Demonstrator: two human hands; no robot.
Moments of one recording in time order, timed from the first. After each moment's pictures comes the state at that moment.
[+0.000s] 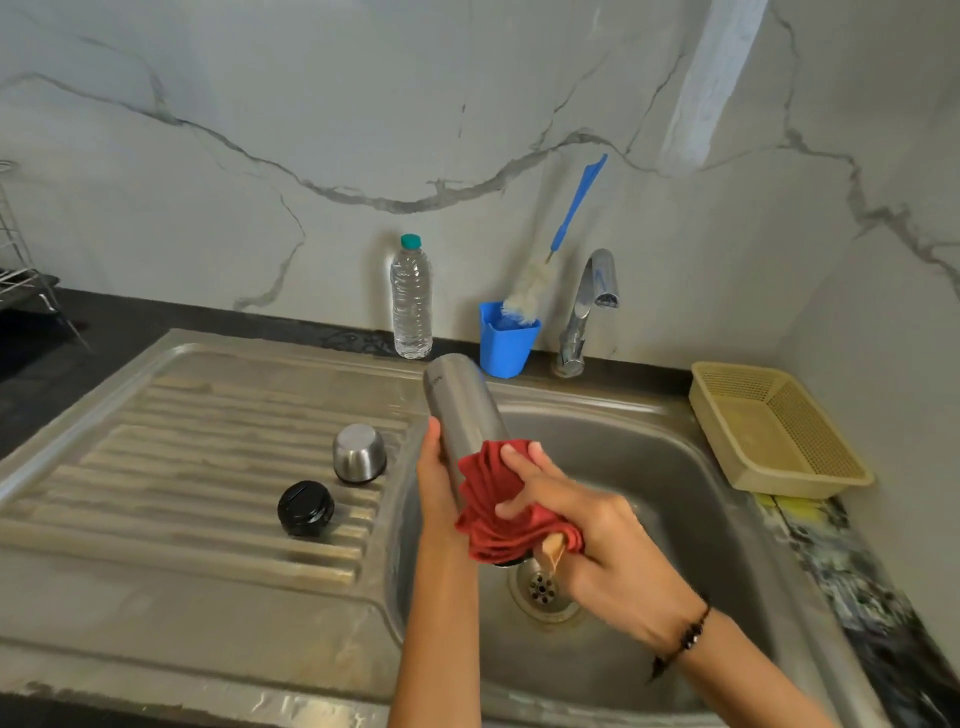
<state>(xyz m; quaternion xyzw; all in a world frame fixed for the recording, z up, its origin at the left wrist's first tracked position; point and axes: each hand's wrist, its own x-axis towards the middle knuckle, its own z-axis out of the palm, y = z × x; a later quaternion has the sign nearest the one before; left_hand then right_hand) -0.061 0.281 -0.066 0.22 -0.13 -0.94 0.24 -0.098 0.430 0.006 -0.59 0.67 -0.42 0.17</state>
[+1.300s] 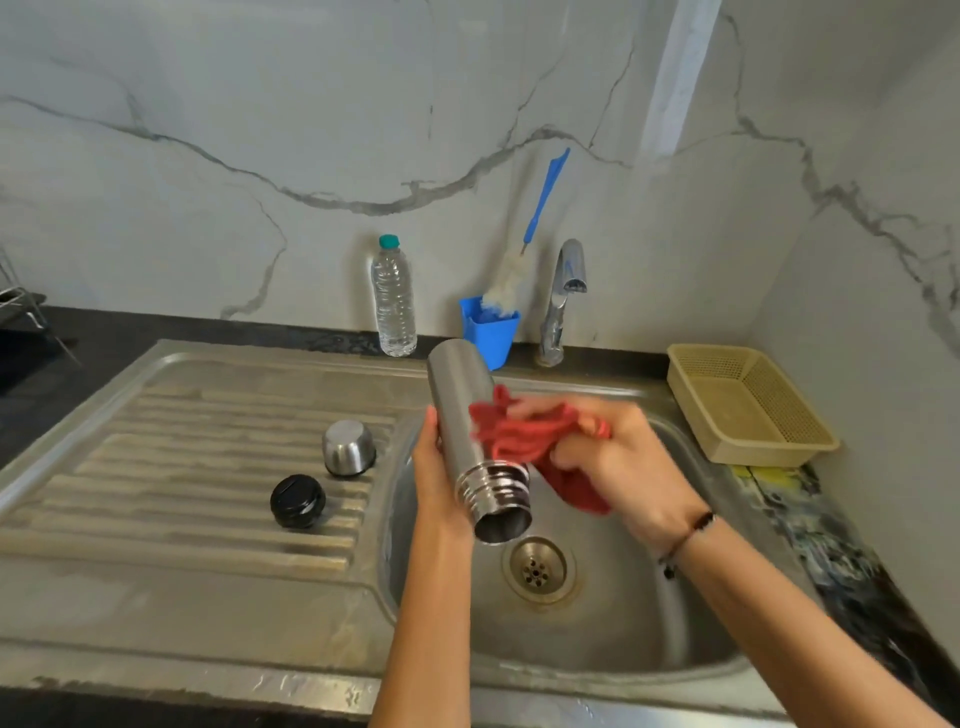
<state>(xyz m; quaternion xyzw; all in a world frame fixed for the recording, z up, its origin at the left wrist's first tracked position) -0.056 0.304 -0.053 0.11 -0.17 -0.96 0.20 -0.118 0.436 0.039 -0.45 0.66 -0.55 0.23</state>
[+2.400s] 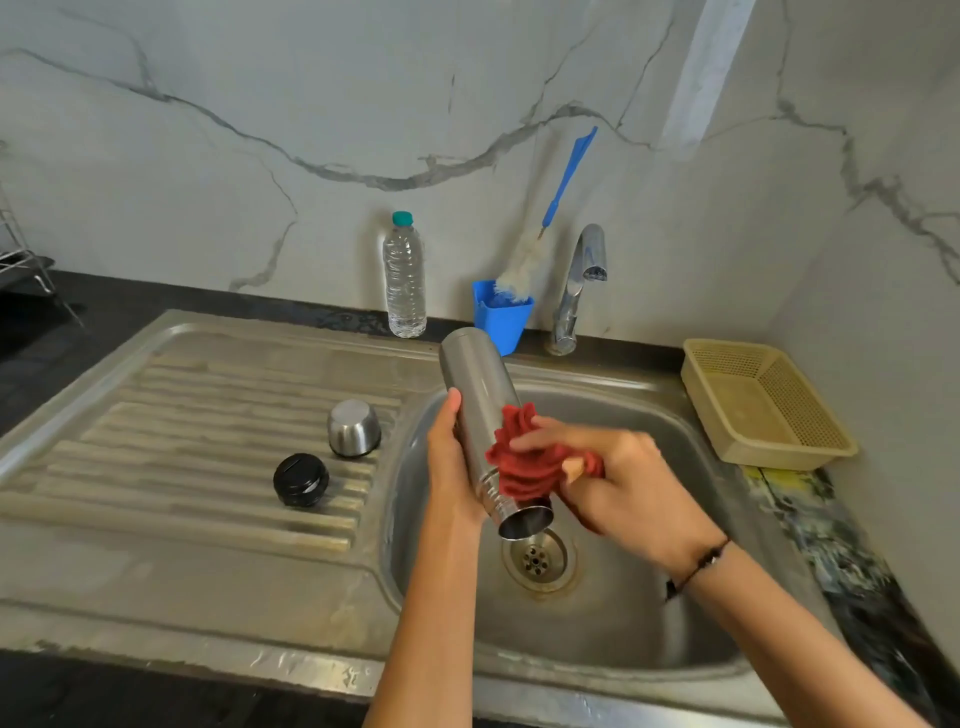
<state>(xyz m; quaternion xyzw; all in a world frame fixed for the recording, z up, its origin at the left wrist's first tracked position) -0.062 0.303 -0.052 0.22 -0.21 -0.92 0.26 -0.113 0.445 0.030 -0.51 0.76 -0.38 0.15</state>
